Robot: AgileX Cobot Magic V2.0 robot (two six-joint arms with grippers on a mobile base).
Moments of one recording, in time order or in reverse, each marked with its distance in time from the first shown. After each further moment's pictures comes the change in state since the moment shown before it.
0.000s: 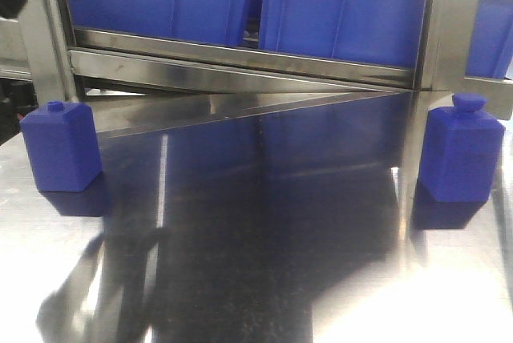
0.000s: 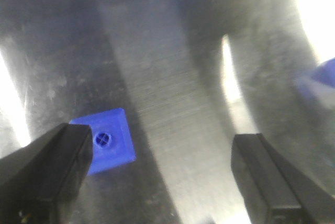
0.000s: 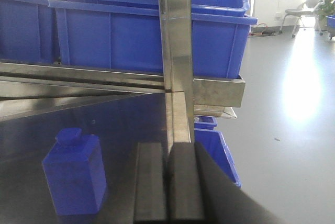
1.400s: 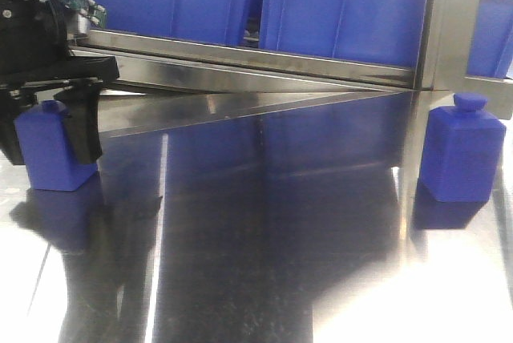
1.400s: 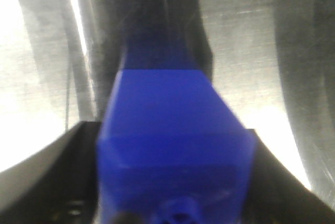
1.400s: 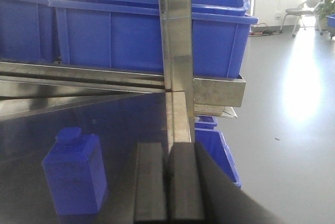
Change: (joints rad) left arm -0.027 0.449 -0.171 0.247 0.236 -0.270; right arm 0.000 0.000 0.000 0.000 0.000 0.000
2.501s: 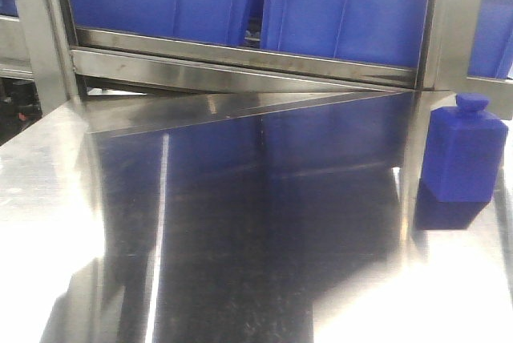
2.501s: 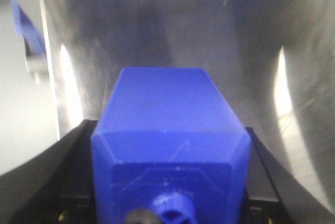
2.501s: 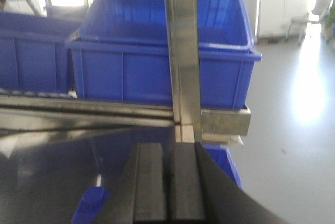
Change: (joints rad) left arm 0.000 -0.721 0.308 0.024 -0.332 0.083; right arm 0.000 0.178 -0.353 0.018 0.199 0.000
